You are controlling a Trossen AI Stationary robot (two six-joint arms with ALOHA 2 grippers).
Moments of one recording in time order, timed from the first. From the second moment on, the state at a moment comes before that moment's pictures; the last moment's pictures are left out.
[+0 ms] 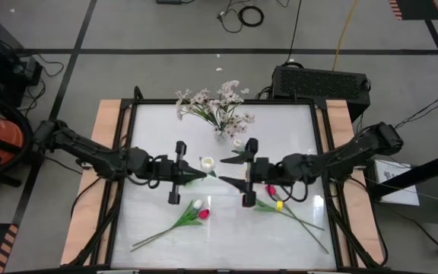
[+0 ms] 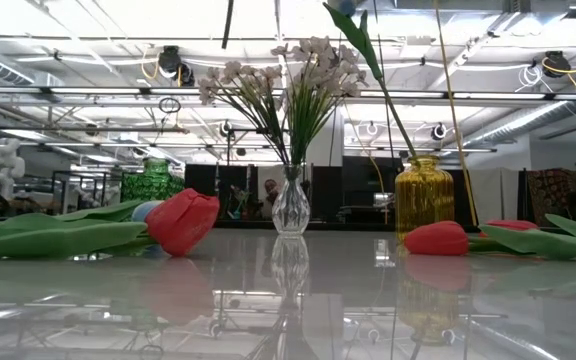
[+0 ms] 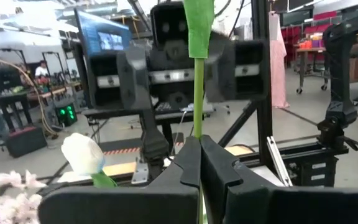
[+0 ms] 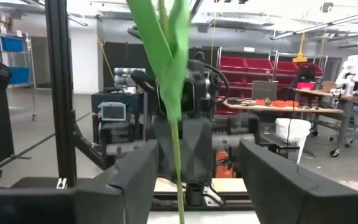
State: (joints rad) left arm -0.31 1.19 0.76 0.57 -0.18 0.17; right arm 0.34 1.44 1.05 0.57 0.39 -0.08
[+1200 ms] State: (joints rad) left arm -0.32 1.19 0.76 0.57 -0.28 0.06; right arm 0.34 1.52 1.20 0.43 0.41 0.00
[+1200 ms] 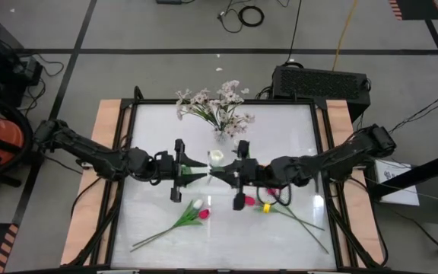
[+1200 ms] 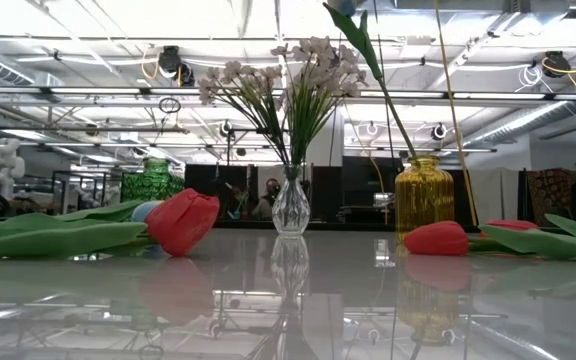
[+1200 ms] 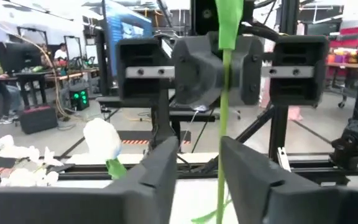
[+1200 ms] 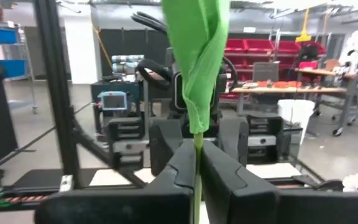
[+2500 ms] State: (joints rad) left arm -0.32 1.08 0.76 0.09 -0.38 0.14; right arm 0.48 0.77 0.72 0.08 0.74 0.32
